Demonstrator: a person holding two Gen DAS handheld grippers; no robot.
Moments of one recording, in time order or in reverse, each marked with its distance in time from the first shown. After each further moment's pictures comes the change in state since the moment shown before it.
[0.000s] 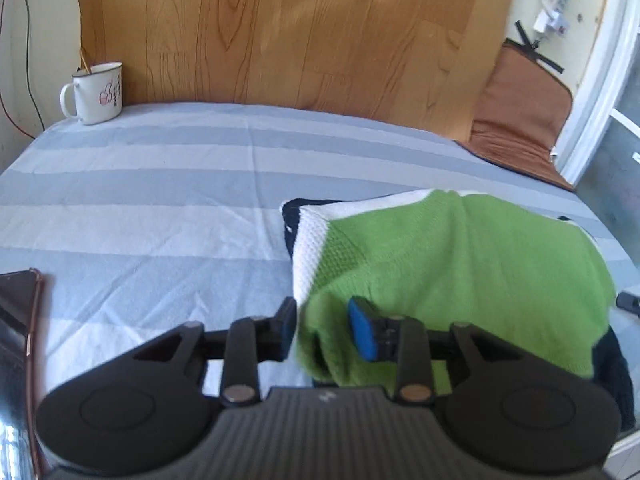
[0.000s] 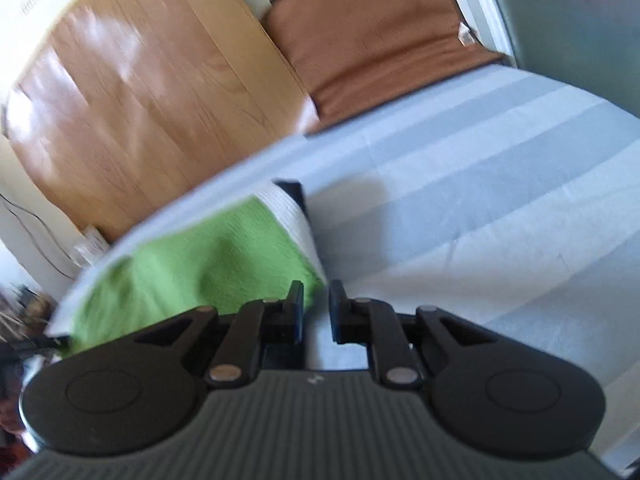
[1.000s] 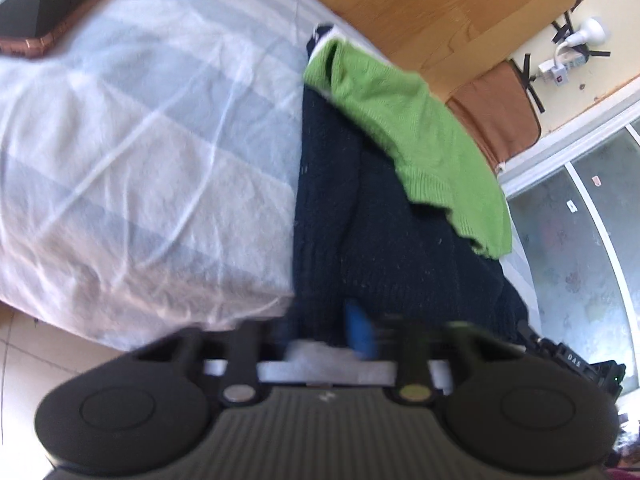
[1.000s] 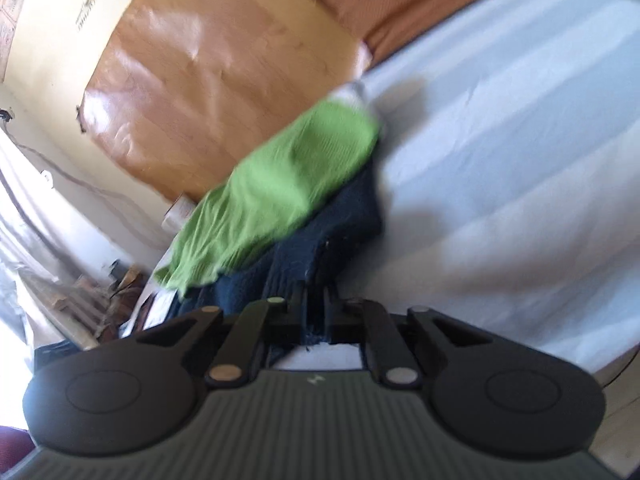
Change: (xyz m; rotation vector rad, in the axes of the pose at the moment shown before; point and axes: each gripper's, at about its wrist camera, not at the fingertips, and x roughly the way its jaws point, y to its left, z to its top) left arm -0.055 0.011 -0.151 -0.484 0.174 -0.303; right arm -0.076 -0.014 -0.069 0.117 0.056 0.149
